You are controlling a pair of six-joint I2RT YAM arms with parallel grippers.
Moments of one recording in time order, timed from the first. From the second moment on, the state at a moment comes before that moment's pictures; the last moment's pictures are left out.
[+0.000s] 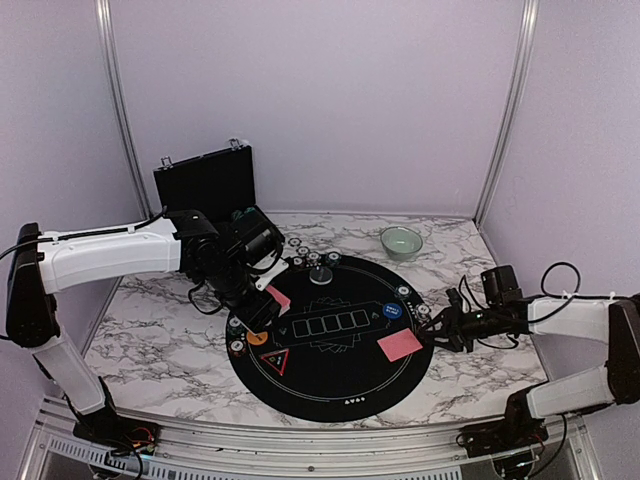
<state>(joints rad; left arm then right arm) -0.92 1.67 1.38 -0.93 -0.01 -0.14 0.16 1.23 0.45 -0.21 -0.76 0.65</state>
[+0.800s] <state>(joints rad) -0.92 1.67 1.38 -0.93 0.01 -0.13 0.39 1.28 0.53 -0.01 -0.75 0.81</state>
